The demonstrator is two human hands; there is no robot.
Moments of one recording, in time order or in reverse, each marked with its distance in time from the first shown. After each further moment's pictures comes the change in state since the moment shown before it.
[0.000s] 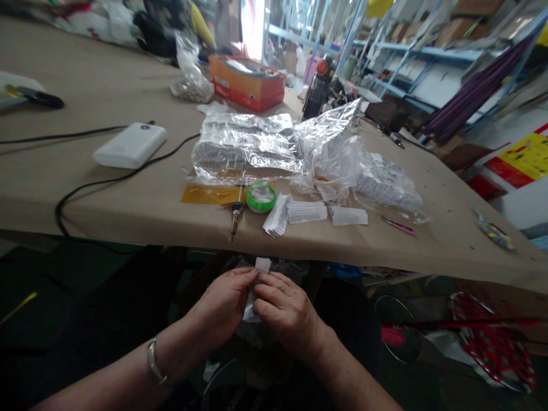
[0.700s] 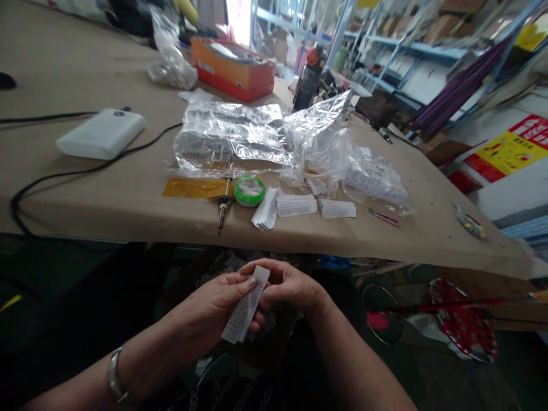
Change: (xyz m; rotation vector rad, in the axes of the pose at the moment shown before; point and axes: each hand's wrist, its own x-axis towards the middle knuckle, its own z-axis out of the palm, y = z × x) left_hand -0.021 0.007 -0.003 0.265 -0.291 -0.299; right_hand 0.007 0.029 -0.008 1.638 -0.191 0.900
